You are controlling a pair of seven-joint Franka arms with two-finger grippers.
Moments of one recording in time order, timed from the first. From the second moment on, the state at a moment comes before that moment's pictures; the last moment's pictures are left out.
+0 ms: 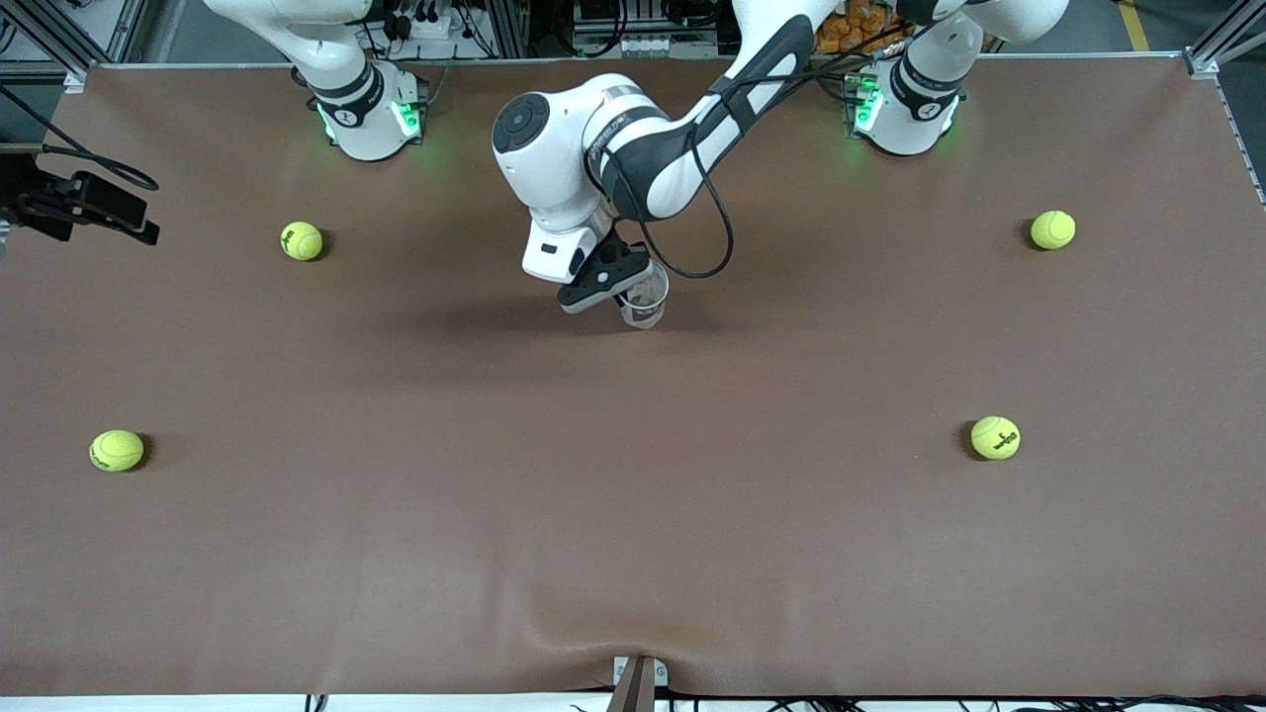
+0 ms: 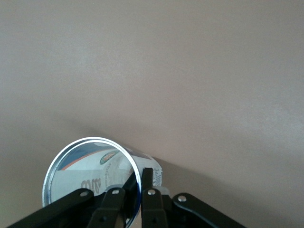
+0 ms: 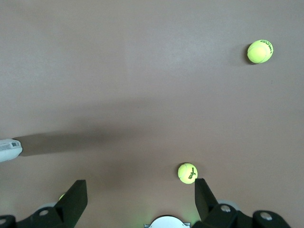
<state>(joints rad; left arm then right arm) -0.93 0.73 -0.08 -1.19 0.28 1.77 -1.43 -0.04 0.03 0.03 -1.44 0.04 1.37 0.07</state>
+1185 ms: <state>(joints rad) -0.92 0.68 -0.07 -1.18 0.28 1.72 -1.46 -0.04 0.03 0.03 -1.44 0.04 1.37 0.07</state>
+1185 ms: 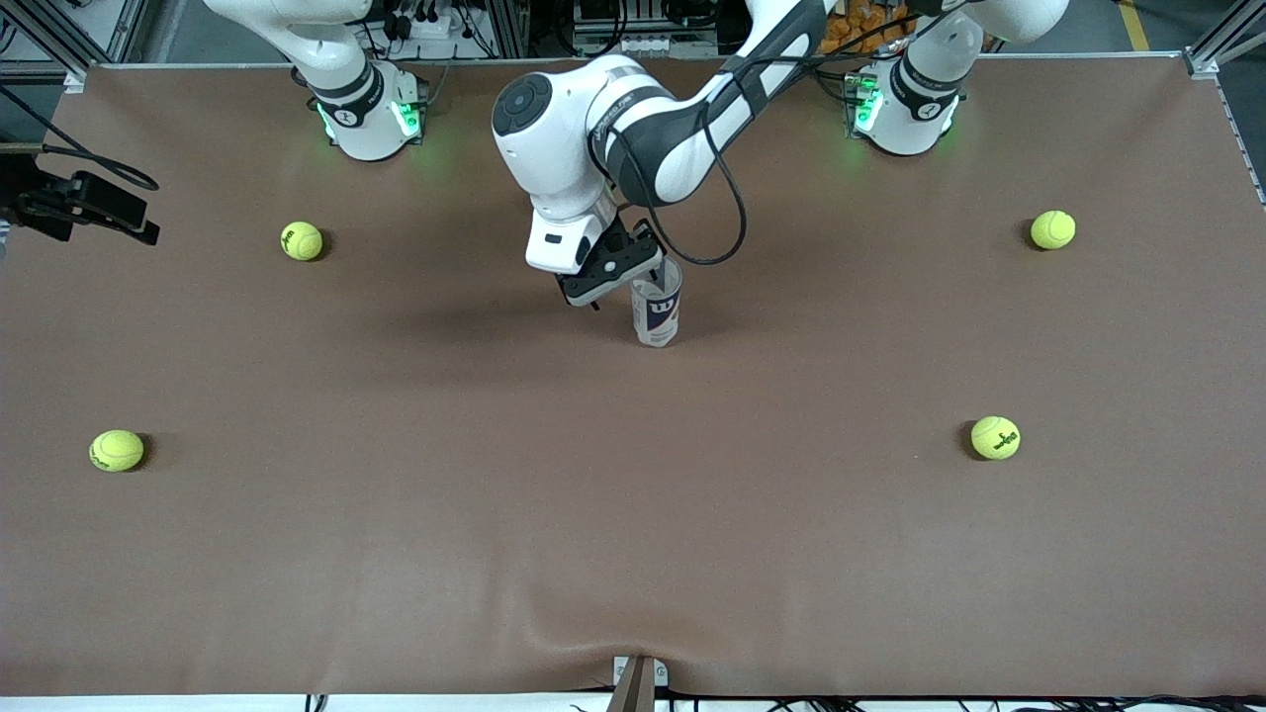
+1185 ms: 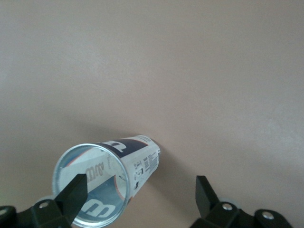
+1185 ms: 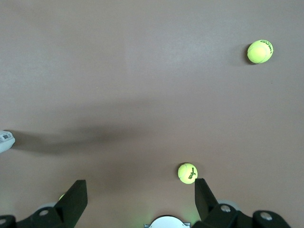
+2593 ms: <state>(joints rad) -0.24 0.49 -0.25 -1.17 0.16 1.67 -0.72 -0.05 0.02 0.01 -1.41 0.00 1.37 0.07</state>
